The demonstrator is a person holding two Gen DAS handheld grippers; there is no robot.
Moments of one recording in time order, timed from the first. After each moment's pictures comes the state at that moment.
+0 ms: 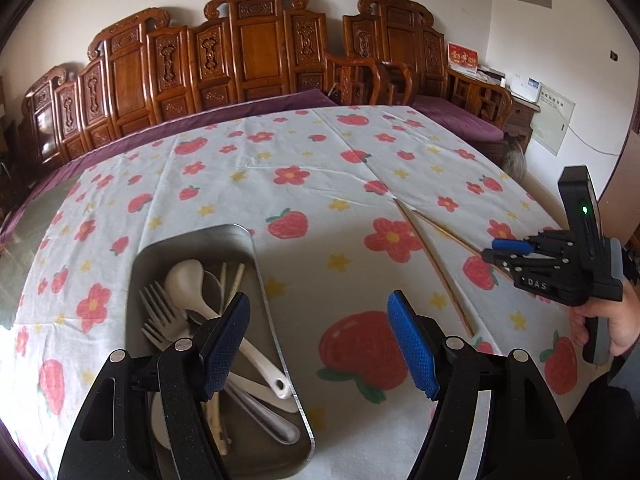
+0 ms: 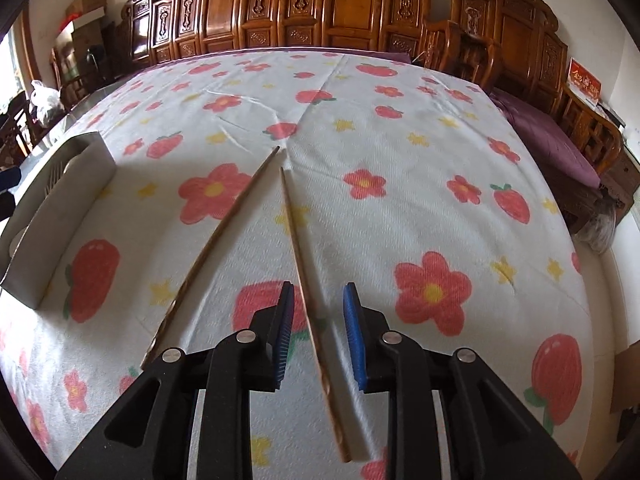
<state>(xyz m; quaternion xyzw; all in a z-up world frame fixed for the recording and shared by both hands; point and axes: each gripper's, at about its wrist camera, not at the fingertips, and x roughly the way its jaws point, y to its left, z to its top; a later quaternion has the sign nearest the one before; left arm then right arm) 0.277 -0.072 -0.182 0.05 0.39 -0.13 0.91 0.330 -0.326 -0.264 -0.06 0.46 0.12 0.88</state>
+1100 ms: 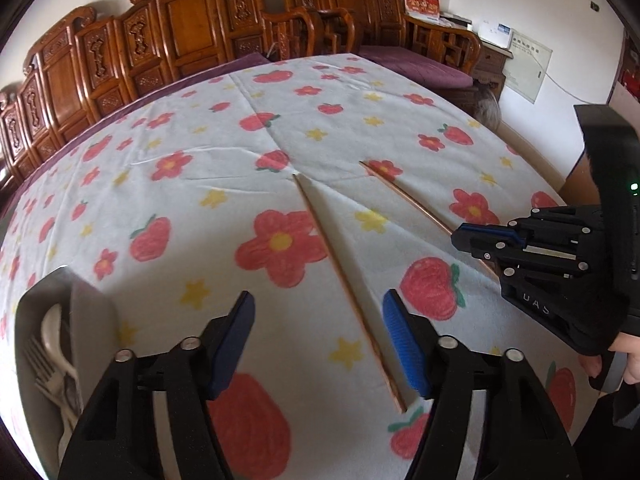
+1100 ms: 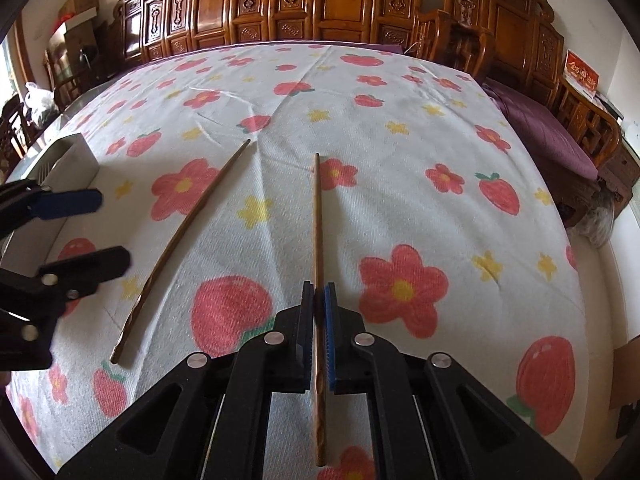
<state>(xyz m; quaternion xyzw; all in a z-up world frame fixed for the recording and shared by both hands) 0.335 -0.195 -0.236 0.10 0.45 -0.19 0.87 0.339 -0.350 -0.270 -0.05 0.47 0.11 0.88</state>
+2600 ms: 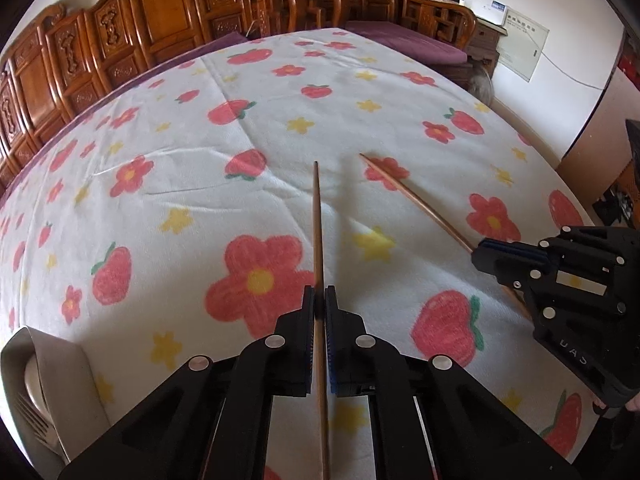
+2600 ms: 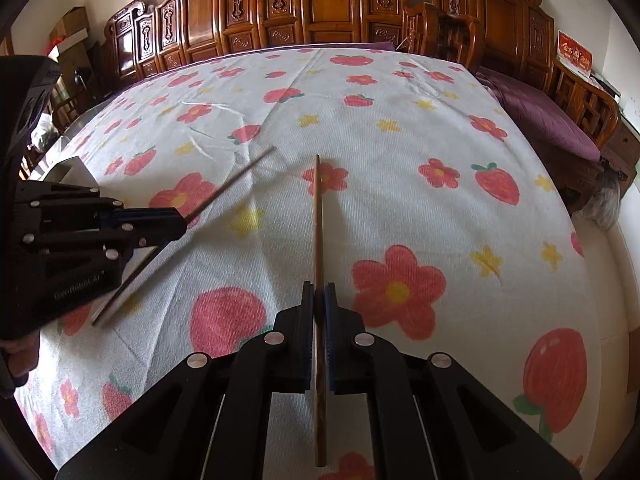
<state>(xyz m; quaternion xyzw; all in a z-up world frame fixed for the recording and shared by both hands) 0.383 -0.213 -0.253 0.12 0.49 -0.21 0.84 0.343 -0.358 -0.271 -0.01 0.47 0.11 0.88</state>
